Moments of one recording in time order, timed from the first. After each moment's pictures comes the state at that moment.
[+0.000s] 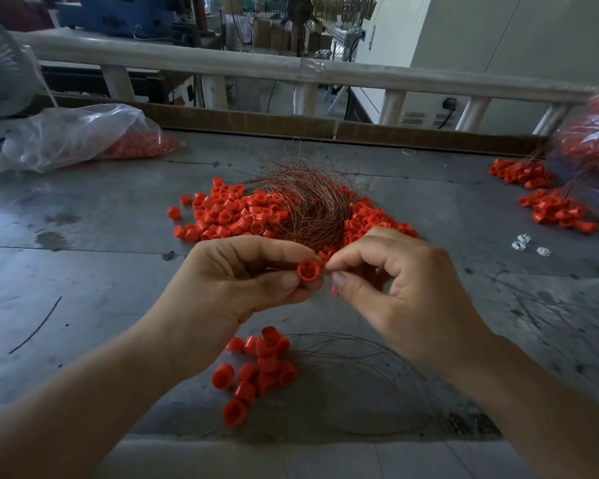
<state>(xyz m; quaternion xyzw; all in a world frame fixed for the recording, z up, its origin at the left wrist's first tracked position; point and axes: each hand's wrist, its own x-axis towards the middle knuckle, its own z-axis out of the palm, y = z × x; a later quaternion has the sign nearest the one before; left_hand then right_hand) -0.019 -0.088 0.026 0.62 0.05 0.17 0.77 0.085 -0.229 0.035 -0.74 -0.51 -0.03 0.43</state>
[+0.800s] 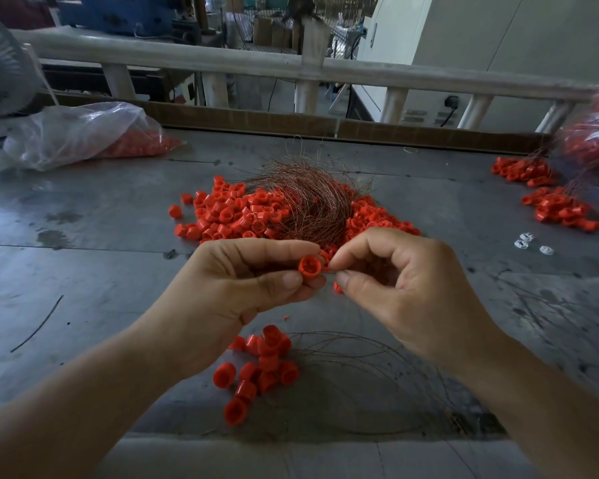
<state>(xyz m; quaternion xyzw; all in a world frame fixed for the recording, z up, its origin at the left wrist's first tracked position) -0.020 -0.088 0.027 0.60 0.06 0.14 0.79 0.084 -0.234 0.039 -0.73 -0.49 0.04 0.47</state>
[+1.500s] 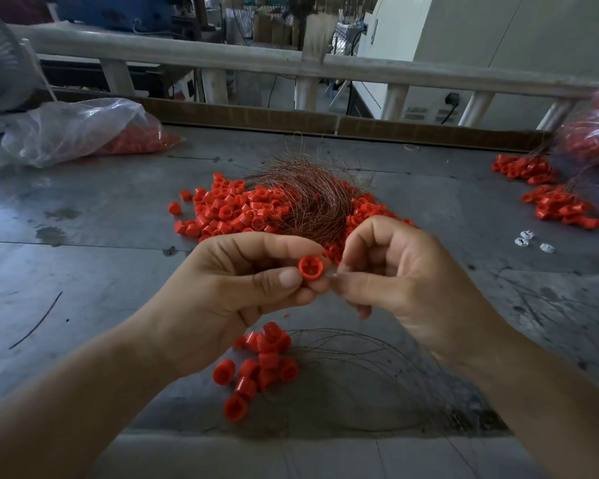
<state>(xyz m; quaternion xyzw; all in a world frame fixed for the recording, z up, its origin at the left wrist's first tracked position) -0.022 -0.086 0.027 0.56 0.01 0.11 0.82 0.084 -0.232 0.041 -0.67 -0.42 0.23 0.57</state>
